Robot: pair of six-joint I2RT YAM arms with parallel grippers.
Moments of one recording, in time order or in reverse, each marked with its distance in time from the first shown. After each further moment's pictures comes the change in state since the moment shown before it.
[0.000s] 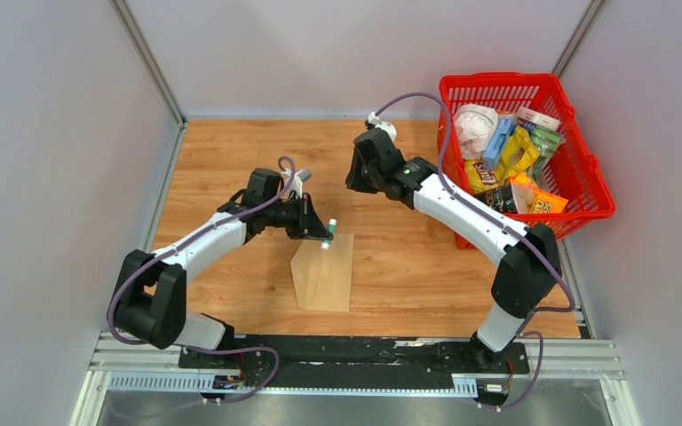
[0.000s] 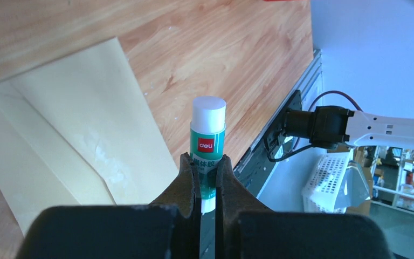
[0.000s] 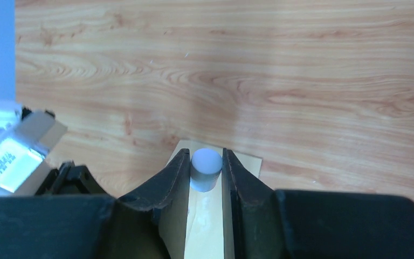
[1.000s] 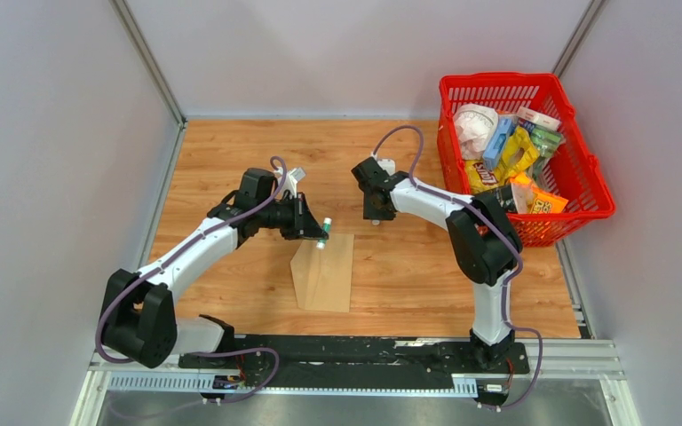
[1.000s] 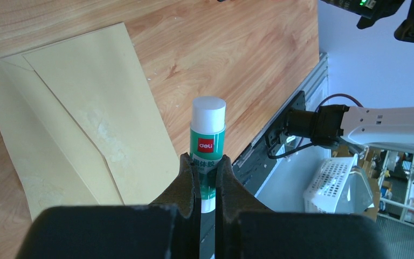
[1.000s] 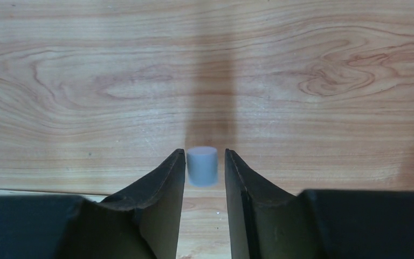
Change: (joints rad) left arm 0.000 -0.099 0.002 -0.113 -0.056 0.001; right arm -0.106 0.285 -0.119 -0.017 0.098 -0.074
